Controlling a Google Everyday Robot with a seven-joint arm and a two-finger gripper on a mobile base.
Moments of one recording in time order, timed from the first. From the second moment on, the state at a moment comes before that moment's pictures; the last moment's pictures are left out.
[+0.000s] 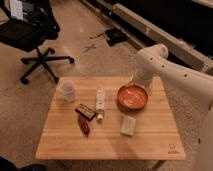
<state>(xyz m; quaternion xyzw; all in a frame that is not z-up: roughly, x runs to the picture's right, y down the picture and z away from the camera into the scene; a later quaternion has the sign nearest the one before) 0.183 -0.004 0.793 -0.20 -0.16 -0.52 0.82</state>
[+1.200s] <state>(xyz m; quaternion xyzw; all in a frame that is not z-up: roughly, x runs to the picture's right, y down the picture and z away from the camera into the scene) 0.182 -0.005 0.804 -0.19 -0.15 -0.56 0.79</state>
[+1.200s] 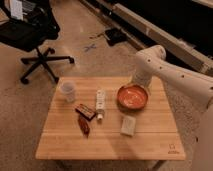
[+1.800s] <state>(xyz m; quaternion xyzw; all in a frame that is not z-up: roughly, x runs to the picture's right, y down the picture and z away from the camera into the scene) 0.181 -0.007 0.807 -0.19 -0.15 -0.58 0.78</state>
